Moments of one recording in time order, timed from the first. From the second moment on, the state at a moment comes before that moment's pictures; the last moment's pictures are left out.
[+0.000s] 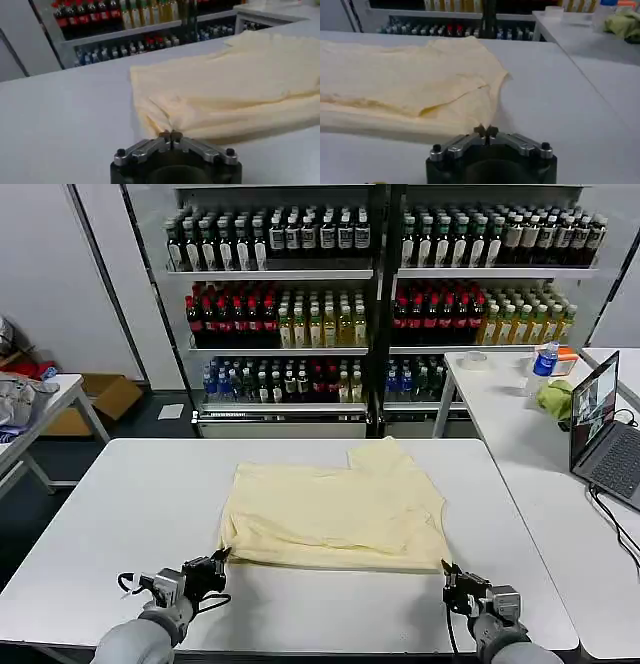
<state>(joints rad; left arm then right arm) 1.39 -0.97 -0.36 -2.02 -0.45 0.54 -0.12 -1.56 1.06 0.48 2.17 0.51 -0.57 0.26</state>
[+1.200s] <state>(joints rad) 1.74 -0.97 -0.49 -2.30 -0.43 0.56 -0.14 -1.86 0.98 0.63 2.40 0.44 -0.57 0.24</state>
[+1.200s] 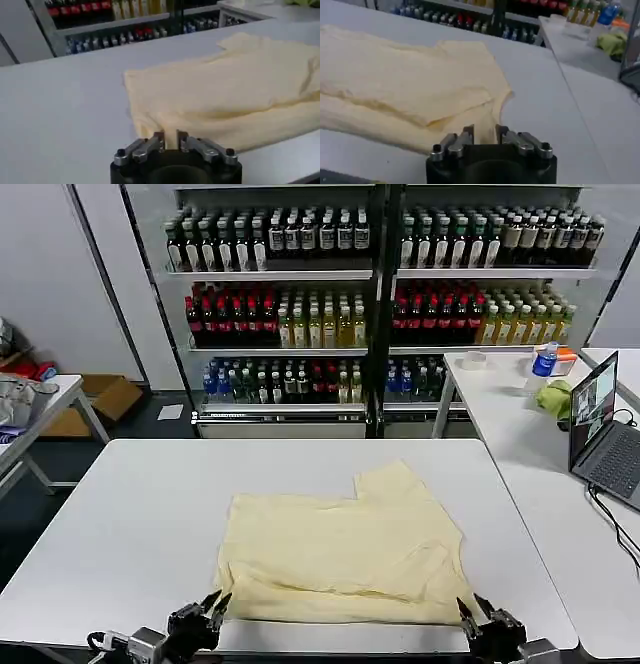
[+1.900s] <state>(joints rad) 1.40 -0.88 -0.42 -2.11 -0.61 0.58 -0.22 -1.32 0.96 0.42 2.13 0.60 -0.58 0.32</state>
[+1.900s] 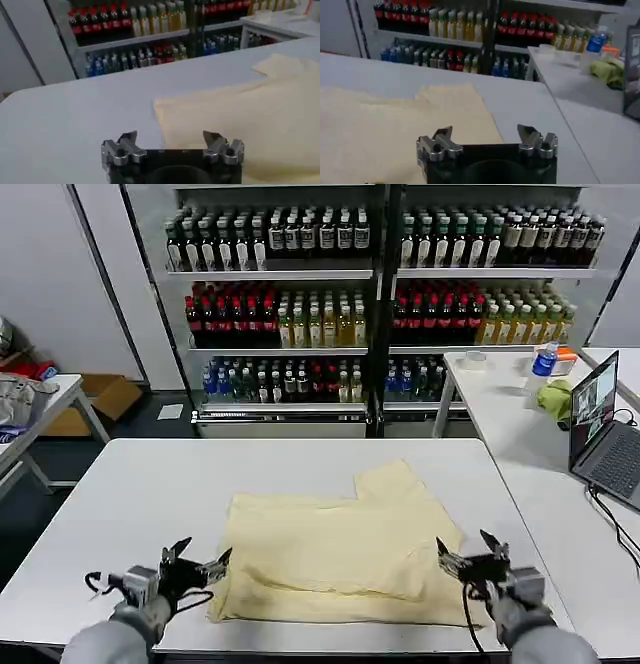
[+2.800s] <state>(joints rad) 0.87 -0.93 -0.08 -1.68 -0.68 0.58 -0.24 -0.74 1.06 0.14 1.53 0.66 -0.58 0.31</state>
